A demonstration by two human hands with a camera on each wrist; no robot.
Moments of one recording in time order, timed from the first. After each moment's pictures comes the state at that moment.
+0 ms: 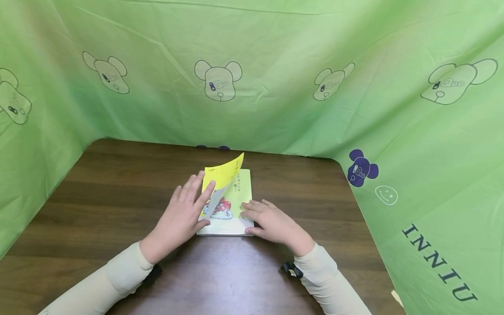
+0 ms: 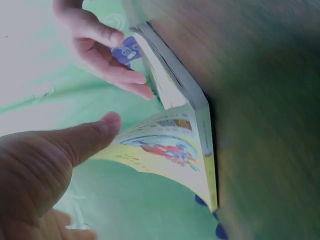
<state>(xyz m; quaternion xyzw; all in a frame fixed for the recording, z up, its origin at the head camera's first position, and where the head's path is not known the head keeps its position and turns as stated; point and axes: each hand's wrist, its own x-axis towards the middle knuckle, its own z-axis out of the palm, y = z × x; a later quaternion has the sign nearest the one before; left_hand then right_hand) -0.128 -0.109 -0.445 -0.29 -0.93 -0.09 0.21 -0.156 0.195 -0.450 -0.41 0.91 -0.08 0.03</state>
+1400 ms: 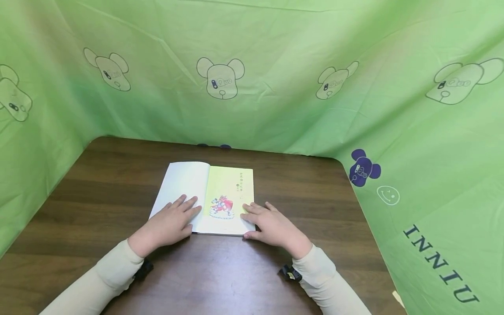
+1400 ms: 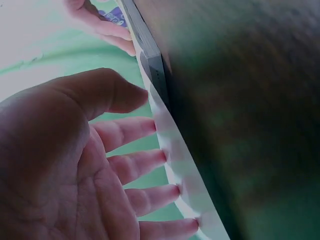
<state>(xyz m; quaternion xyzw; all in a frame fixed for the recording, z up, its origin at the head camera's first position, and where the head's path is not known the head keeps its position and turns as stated) -0.130 -0.144 -0.464 -0.28 -0.96 -0.09 -0.04 -0.149 0.189 -0.456 -0.37 0.92 -0.07 0.08</state>
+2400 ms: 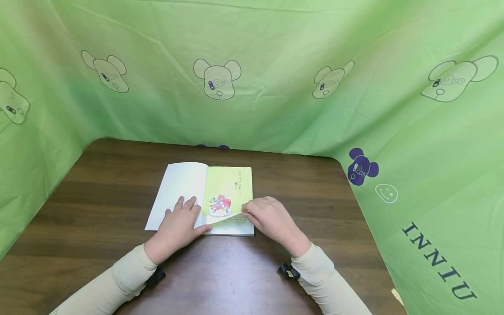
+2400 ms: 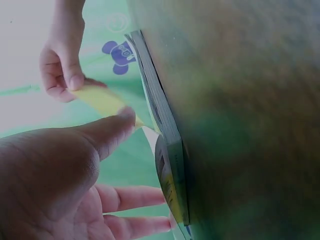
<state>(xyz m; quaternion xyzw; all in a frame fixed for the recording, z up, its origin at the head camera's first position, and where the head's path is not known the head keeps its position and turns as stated) -0.122 -0.104 -0.471 -0.15 -0.98 -0.13 0.01 -0.155 0.185 -0.451 -0.43 0.87 -0.09 -0.22</state>
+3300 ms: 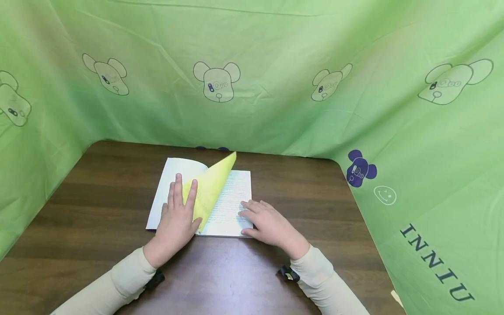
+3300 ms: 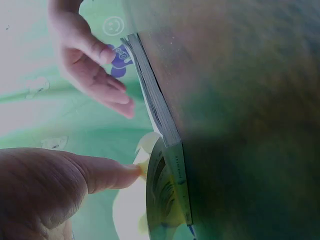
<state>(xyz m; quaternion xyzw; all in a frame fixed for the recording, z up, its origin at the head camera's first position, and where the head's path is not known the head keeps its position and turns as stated) -0.119 -0.102 -0.468 -0.13 -0.96 -0.16 0.17 -0.150 0.189 -0.456 -0.39 0.92 -0.06 -0.01</state>
